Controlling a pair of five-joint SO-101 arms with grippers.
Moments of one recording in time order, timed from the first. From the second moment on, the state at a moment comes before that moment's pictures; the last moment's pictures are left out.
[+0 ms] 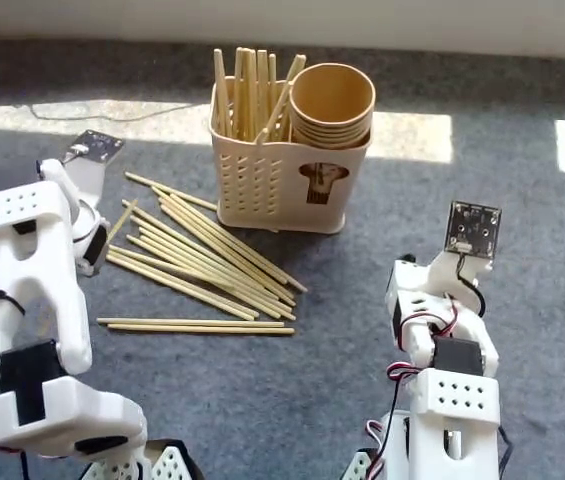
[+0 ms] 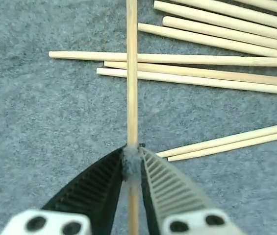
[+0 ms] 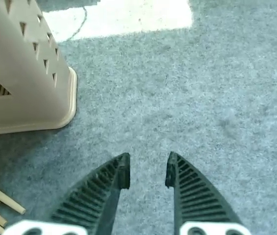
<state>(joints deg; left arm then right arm) -23.9 -1.5 16.2 83.2 -28.4 2.8 -63.2 74.1 36.3 -0.4</state>
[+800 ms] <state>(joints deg) -16.6 2.7 17.5 64.7 -19.9 2.8 -63.2 74.1 36.3 -0.4</state>
